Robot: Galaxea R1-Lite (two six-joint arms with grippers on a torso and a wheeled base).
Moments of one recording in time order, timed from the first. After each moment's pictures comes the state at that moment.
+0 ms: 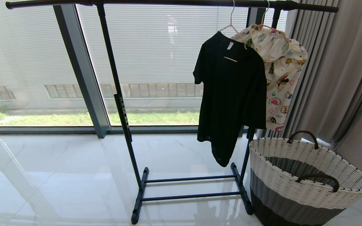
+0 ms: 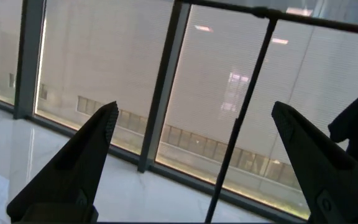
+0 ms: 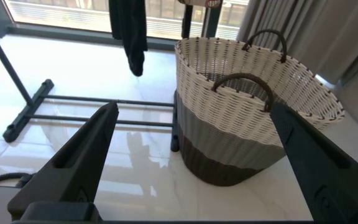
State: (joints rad) left arm -0.09 0.09 0.00 -0.51 0.44 0.08; right arm 0.13 0.10 0.00 0.00 0.04 -0.02
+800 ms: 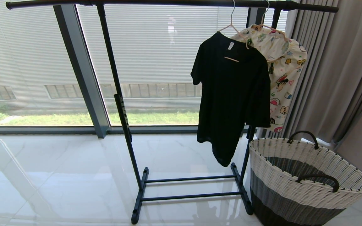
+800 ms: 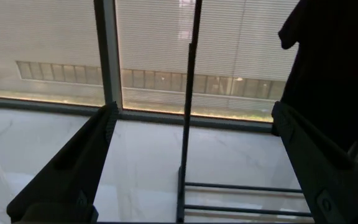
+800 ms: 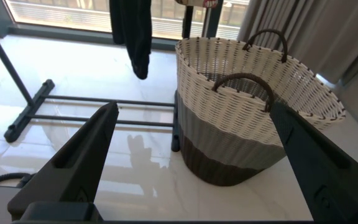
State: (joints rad) left arm -0.22 0.10 -0.17 -0.10 0.23 0.05; right arm 0.13 0.10 0.00 0.00 0.04 -0.02
